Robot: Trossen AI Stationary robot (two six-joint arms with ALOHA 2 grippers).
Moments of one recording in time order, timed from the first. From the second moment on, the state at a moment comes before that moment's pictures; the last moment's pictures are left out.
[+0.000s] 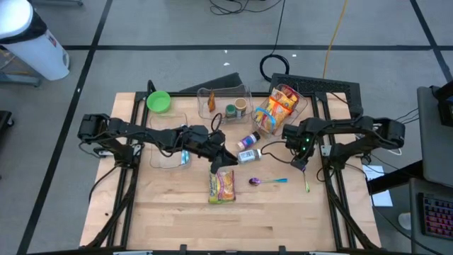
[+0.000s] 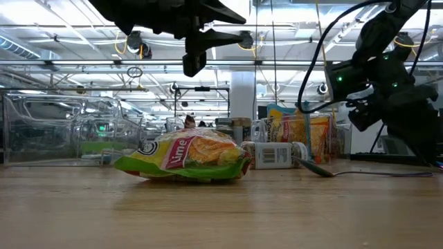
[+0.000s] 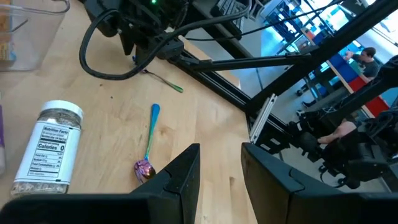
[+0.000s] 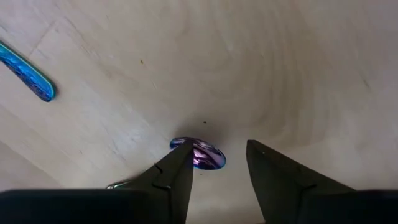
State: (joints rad) left arm -0.01 1.55 0.94 0.31 0.27 -0.63; right arm -0.38 1.31 0.58 -1.02 -0.27 0.21
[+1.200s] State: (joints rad) left arm 0.04 1.55 0.94 0.32 0.30 -0.65; right arm -0.38 1.16 0.74 -1.04 -0.34 0.23
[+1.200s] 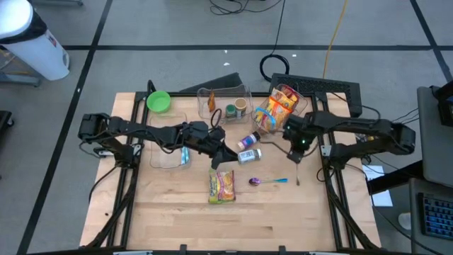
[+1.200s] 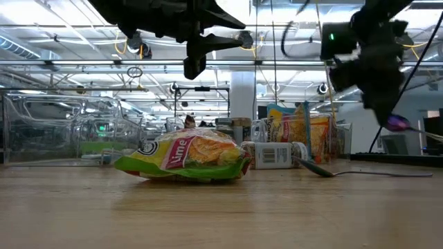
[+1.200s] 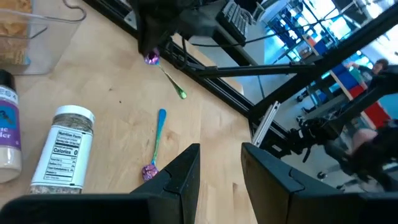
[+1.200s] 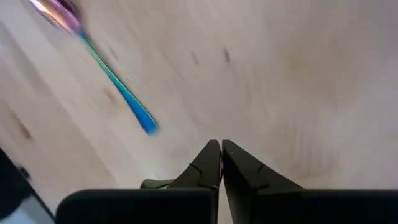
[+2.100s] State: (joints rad) left arm 0.09 1.55 0.94 0.54 0.27 -0.87; right arm -0.37 1.20 0.97 -0.20 -0.50 0.60
